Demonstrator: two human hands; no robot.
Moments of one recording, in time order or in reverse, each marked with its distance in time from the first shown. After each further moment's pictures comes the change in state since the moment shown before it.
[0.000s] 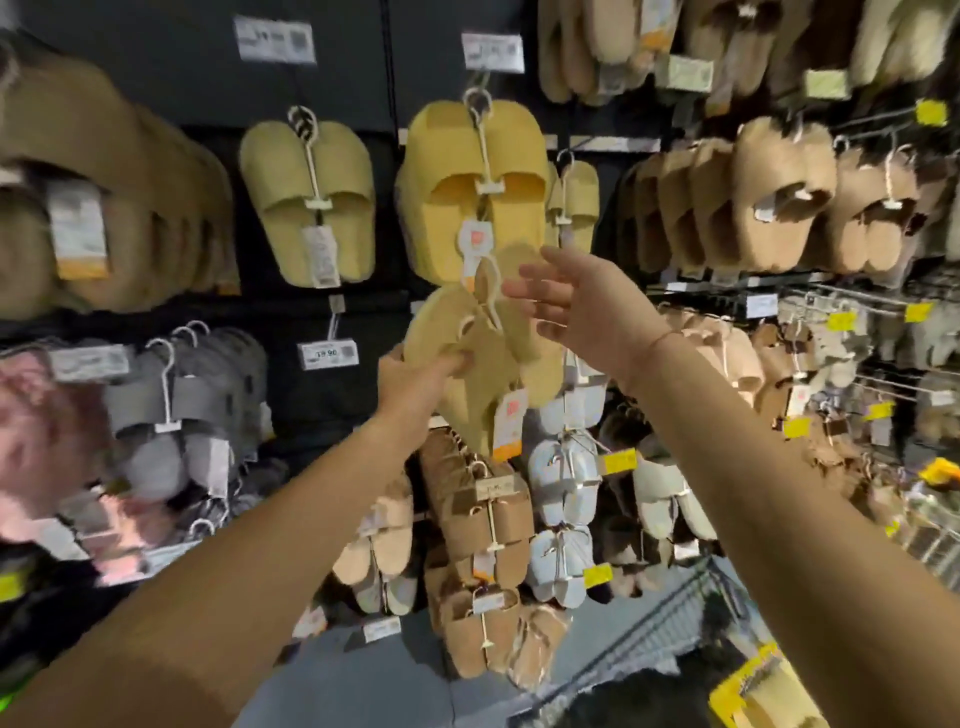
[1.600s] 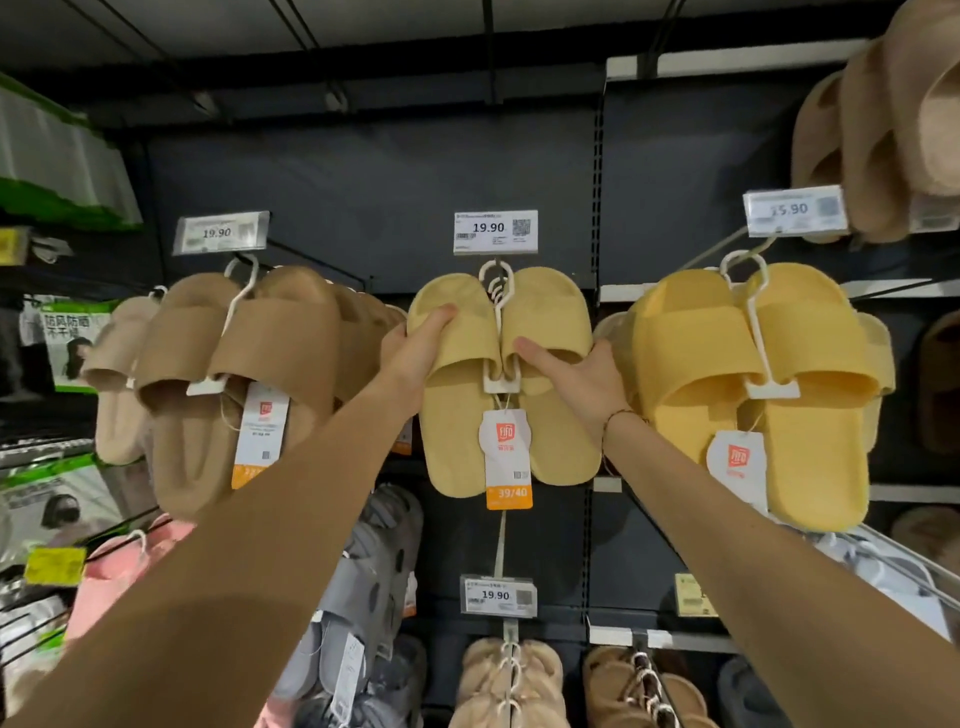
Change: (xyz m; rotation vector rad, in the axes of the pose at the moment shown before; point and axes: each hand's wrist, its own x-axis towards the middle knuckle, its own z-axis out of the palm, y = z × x) left_hand 0.303 0.195 -0.129 0.008 0.257 0.147; right_hand 0.345 0.023 0.189 -0.368 0.052 -0.270
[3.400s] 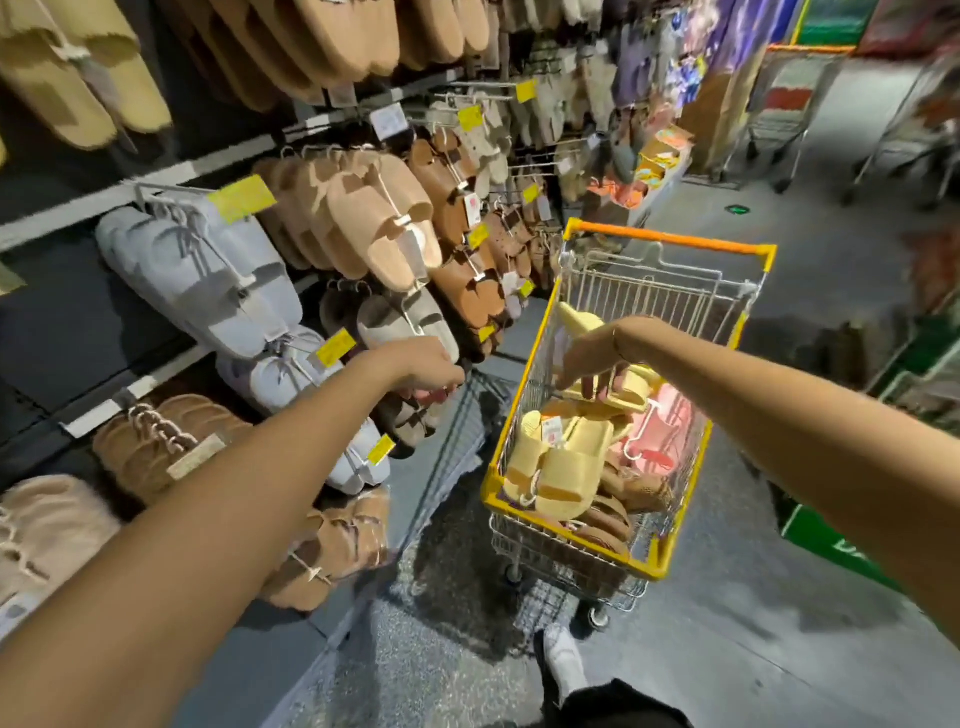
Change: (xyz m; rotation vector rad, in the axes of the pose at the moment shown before) left_hand -0.557 -0.295 0.316 1.242 -1.748 0.100; right_hand -0.545 0.158 -0.573 -0.900 -0.207 1.306
